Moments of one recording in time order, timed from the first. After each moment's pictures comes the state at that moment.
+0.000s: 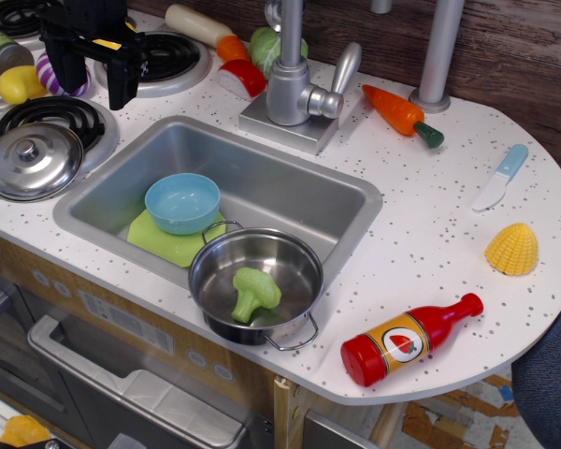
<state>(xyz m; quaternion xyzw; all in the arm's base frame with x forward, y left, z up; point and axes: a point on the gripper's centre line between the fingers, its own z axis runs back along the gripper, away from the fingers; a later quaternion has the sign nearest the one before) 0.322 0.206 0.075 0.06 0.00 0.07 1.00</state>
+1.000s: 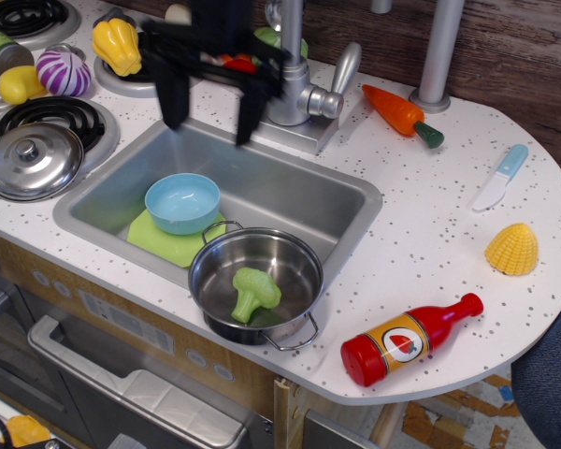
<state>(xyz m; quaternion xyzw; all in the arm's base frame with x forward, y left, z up) 0.277 0.038 0.105 0.04 0.06 0.12 0.99</state>
